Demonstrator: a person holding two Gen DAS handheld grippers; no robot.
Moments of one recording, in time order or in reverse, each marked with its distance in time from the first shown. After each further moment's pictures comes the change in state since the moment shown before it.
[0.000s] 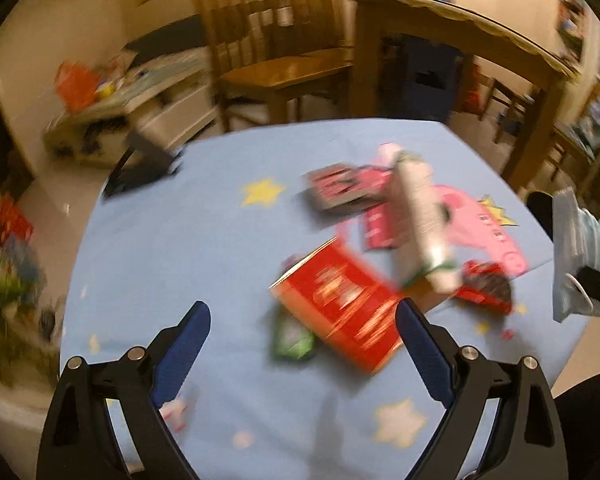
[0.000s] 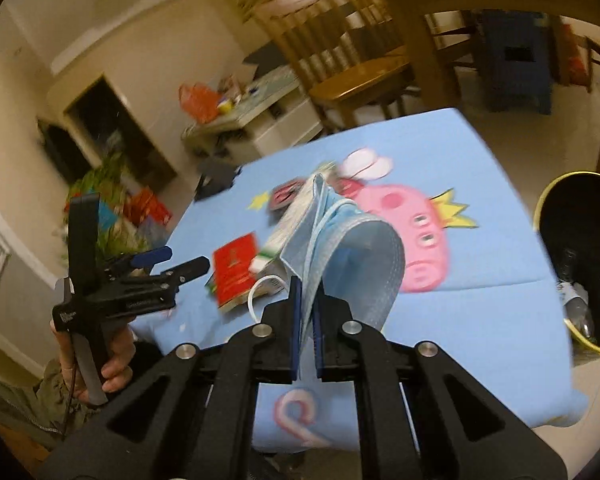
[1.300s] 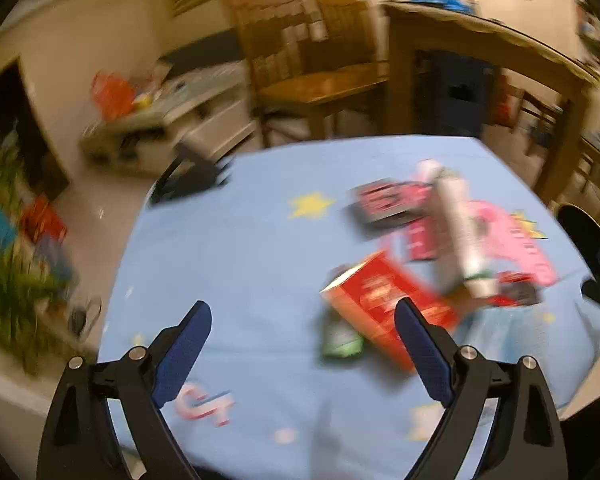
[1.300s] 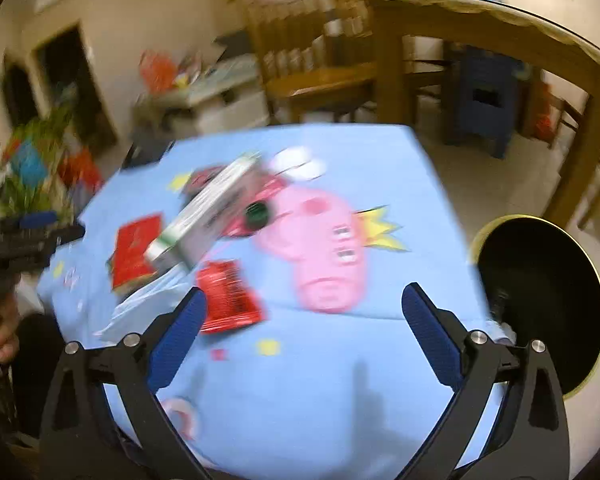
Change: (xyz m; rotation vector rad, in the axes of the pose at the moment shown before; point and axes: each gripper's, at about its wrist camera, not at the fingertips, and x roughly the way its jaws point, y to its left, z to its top) left arm -0.012 0.043 -0.016 -0.090 -0.033 0.149; right arm 0.048 -0.001 -0.009 -0.214 0.042 -0.279
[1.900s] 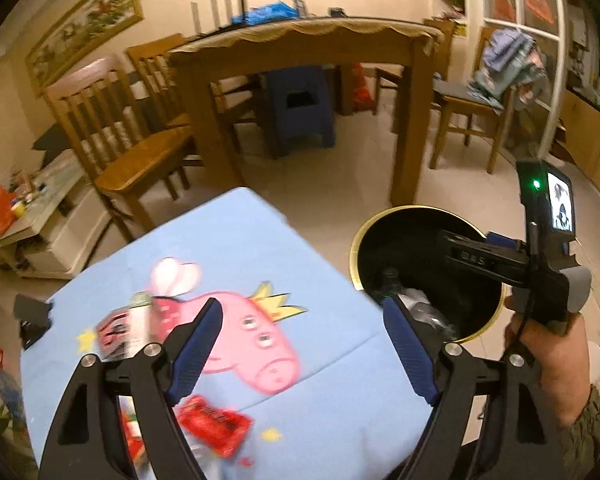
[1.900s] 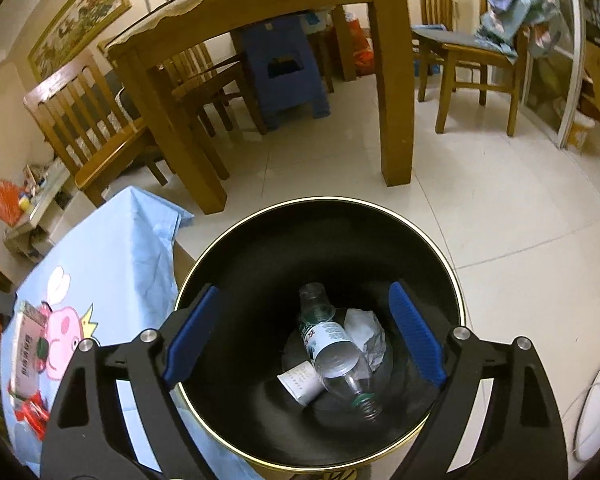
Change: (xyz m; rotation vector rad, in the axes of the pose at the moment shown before) left arm -0.050 -0.273 0.061 0.360 -0.110 -0.330; right arm -0.029 -0.242 -0.015 0.543 -0.069 -0.429
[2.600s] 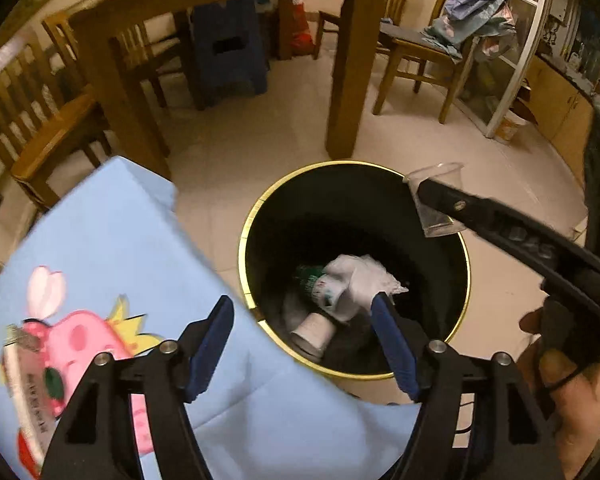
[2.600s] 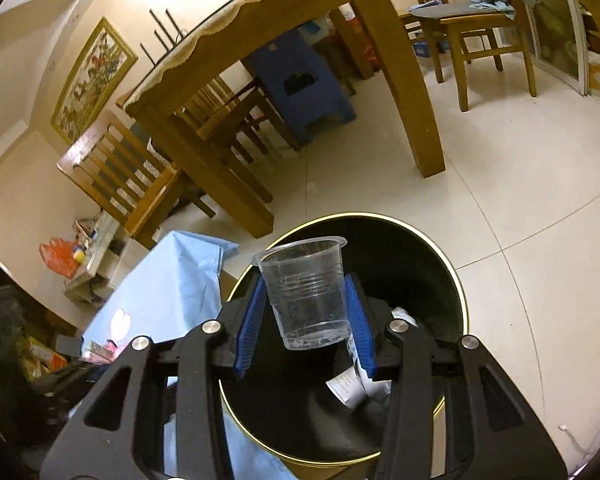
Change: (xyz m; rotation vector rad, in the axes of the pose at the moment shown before) left arm 0.103 -0.084 0.030 0.076 0.205 -0.214; right arm -0.017 -0.064 0.011 0.195 -0.010 0.219
